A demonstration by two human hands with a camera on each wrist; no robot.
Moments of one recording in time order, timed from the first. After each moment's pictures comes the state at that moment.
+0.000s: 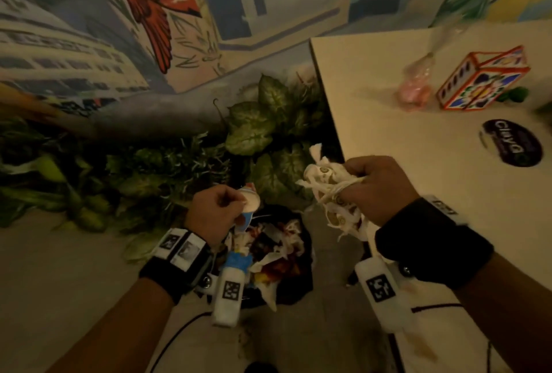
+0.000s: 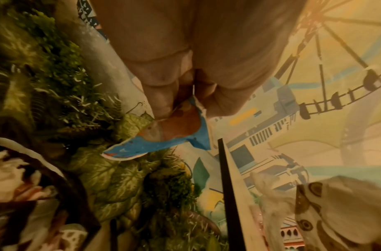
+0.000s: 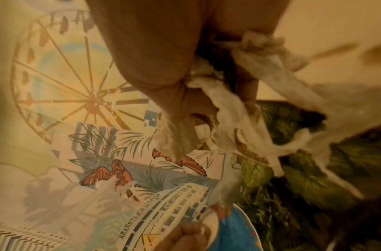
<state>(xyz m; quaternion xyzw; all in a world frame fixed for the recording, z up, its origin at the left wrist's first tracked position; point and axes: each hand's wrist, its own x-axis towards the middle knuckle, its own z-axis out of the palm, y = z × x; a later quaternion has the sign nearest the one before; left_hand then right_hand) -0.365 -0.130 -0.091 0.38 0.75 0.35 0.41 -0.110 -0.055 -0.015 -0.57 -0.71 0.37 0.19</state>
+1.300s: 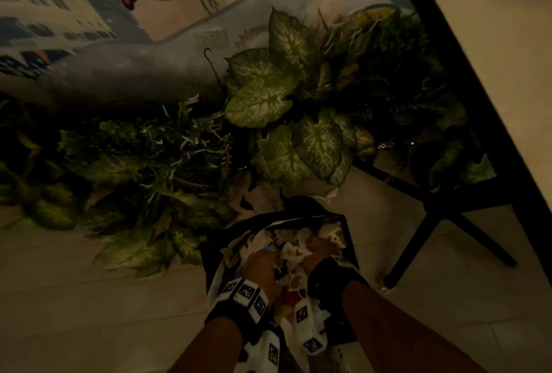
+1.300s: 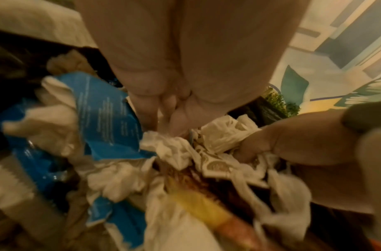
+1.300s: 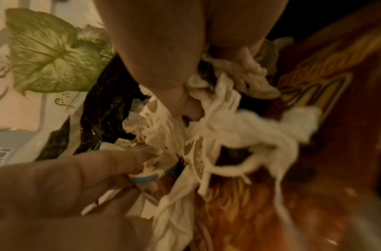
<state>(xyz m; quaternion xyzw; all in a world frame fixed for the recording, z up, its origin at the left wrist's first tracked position) -0.374 -0.123 -0.408 0.51 0.73 -0.04 0.46 -0.244 -0.060 -0.407 -0.67 -0.49 0.53 -0.18</state>
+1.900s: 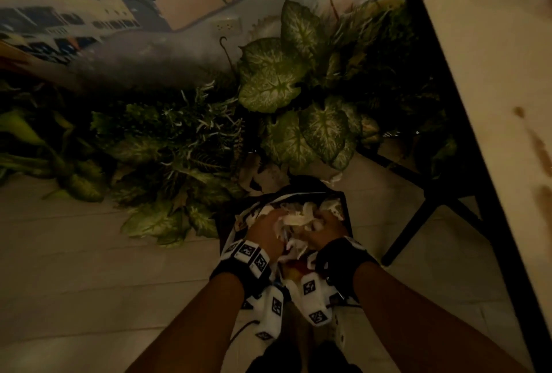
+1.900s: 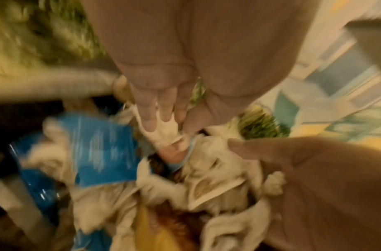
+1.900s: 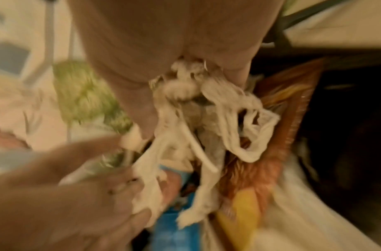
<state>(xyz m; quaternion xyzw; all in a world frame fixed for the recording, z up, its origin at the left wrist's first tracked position) -0.373 -0.126 -0.341 0.45 0.73 0.08 0.52 -0.230 -0.081 -0.338 -0.67 -0.47 0.57 -0.04</state>
